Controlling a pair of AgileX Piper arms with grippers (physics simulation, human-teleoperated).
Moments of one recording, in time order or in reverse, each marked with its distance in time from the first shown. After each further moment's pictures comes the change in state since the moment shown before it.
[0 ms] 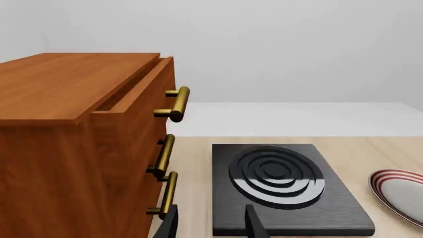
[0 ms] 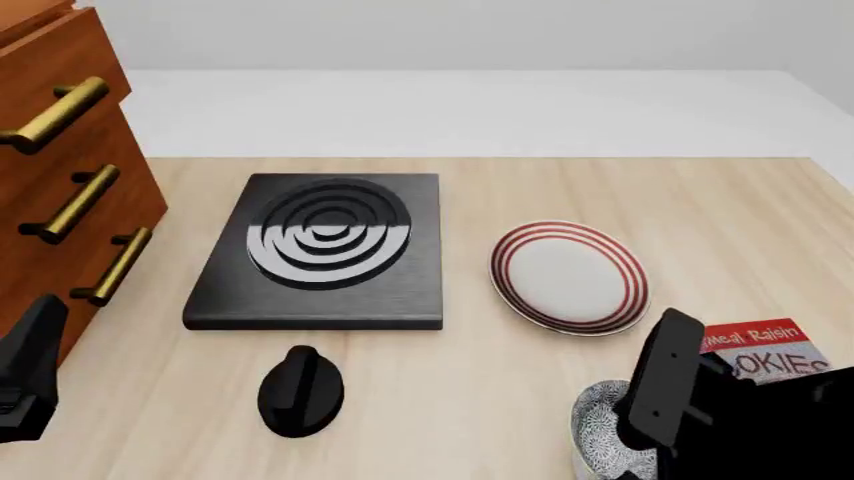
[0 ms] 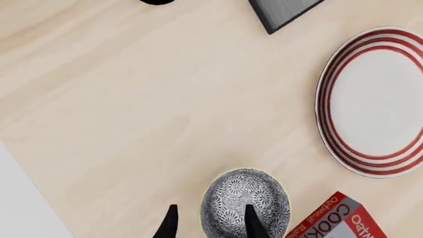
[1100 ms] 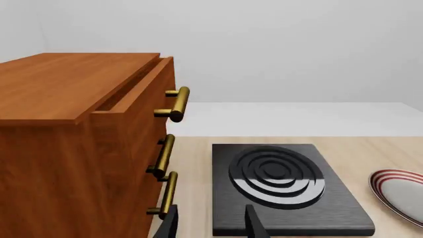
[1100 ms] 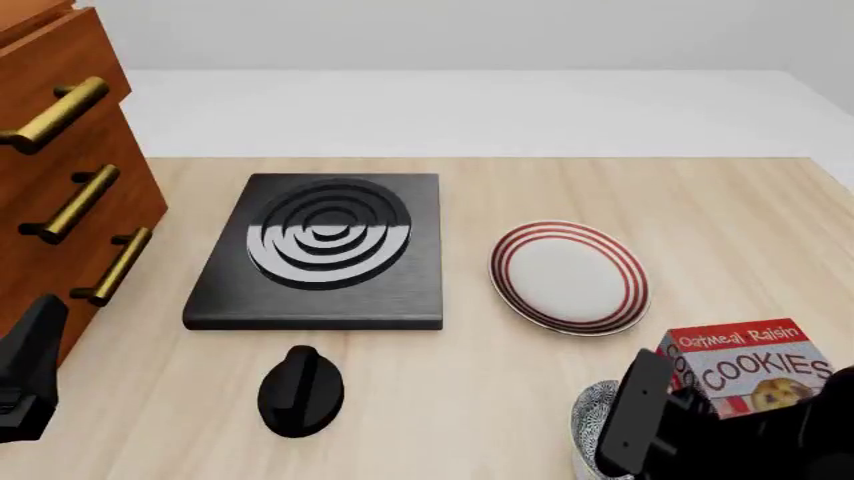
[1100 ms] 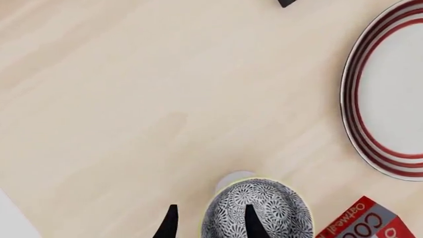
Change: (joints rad) left arm 0.000 0.000 0.000 0.000 0.000; right arm -0.008 0.132 0.132 -0.208 0.020
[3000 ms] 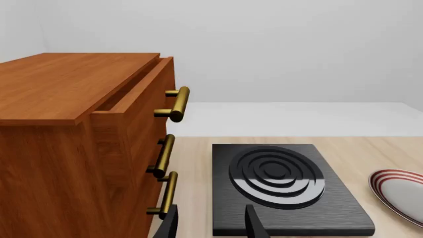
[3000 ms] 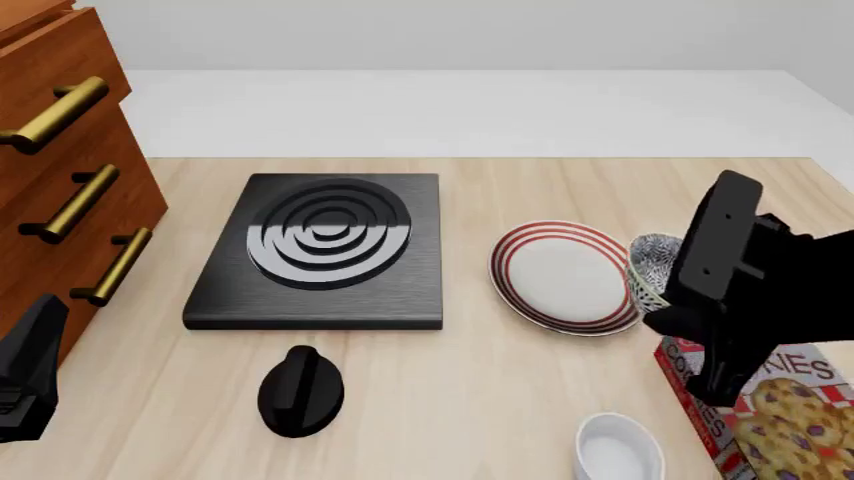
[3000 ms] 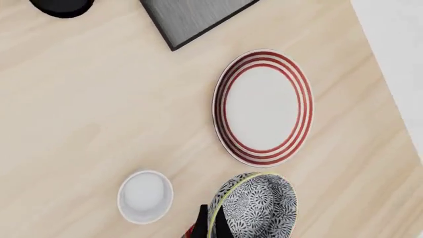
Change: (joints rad) left arm 0.000 0.000 0.000 0.000 0.000; right arm -0.391 -0.093 -0.369 0.295 -0.465
